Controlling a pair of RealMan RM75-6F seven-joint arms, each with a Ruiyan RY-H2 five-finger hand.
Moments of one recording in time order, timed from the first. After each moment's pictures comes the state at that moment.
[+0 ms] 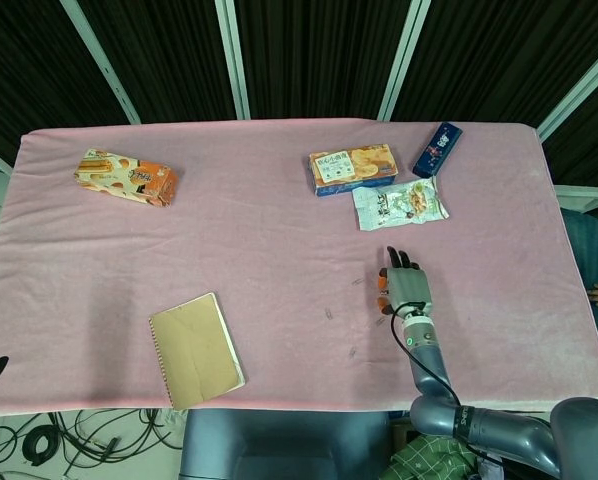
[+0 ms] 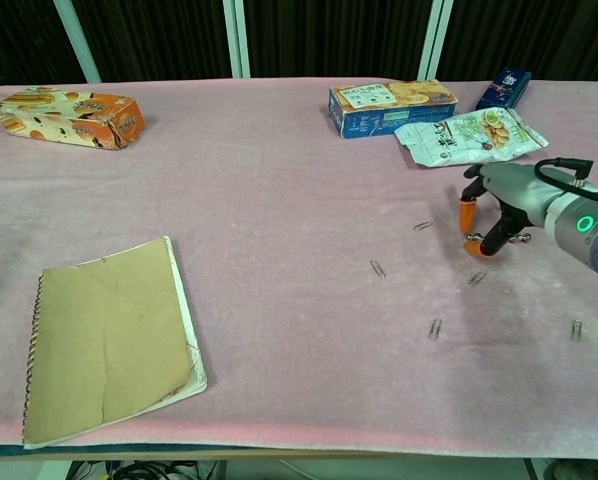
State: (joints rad) left arm 0.01 -0.97 -0.02 -1.73 1.46 1.52 -0.01; right arm 0.72 -1.71 0.21 -1.37 -0.68 1.11 -0.59
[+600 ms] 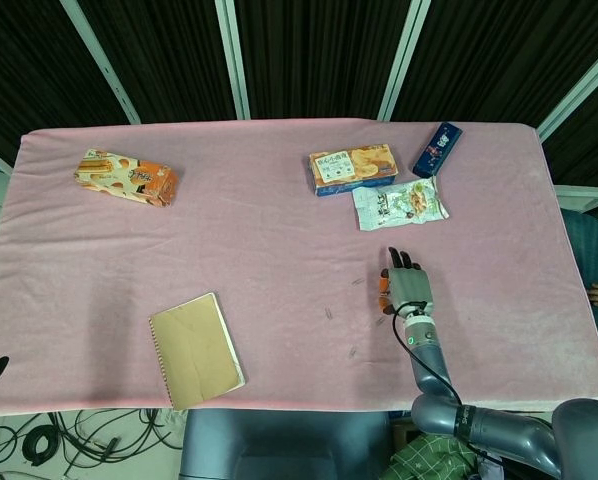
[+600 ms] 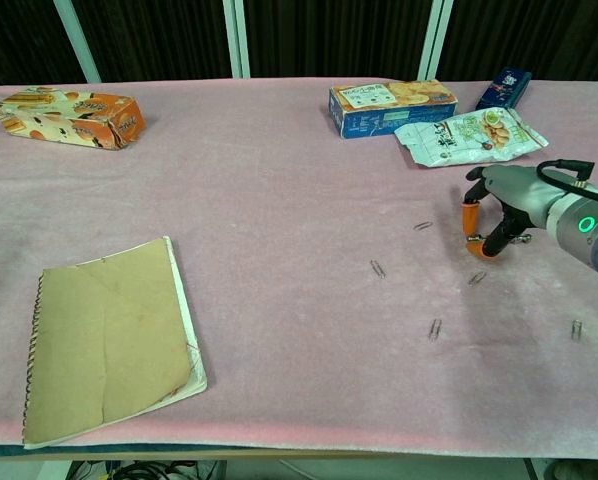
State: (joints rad) left arm 0.01 -0.97 -0.02 -1.73 1.46 1.52 -0.01; right arm 0.71 -1.71 0.22 -1.36 -0.67 1.09 -0.59
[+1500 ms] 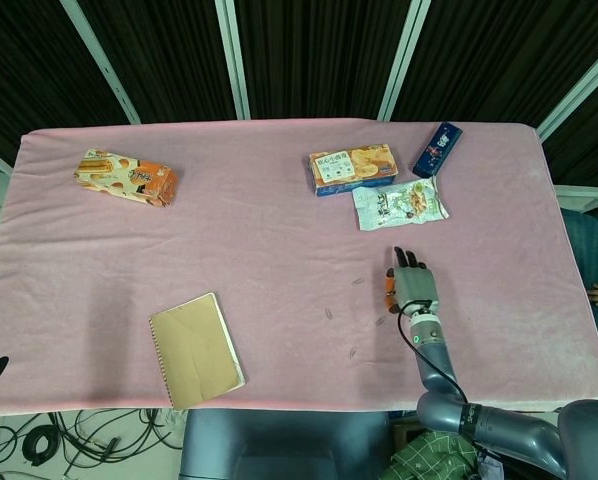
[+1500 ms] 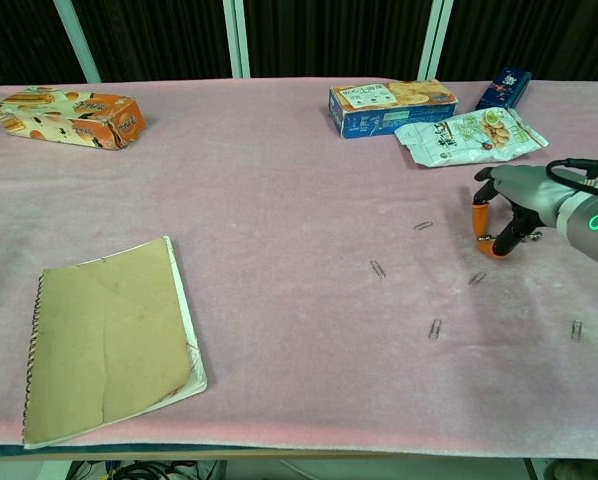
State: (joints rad) left arm 0.01 -0.97 -0.02 -1.73 1.46 1.51 0.00; right arm 0.70 -1.69 0.22 -1.35 -0.67 1.06 -0.61
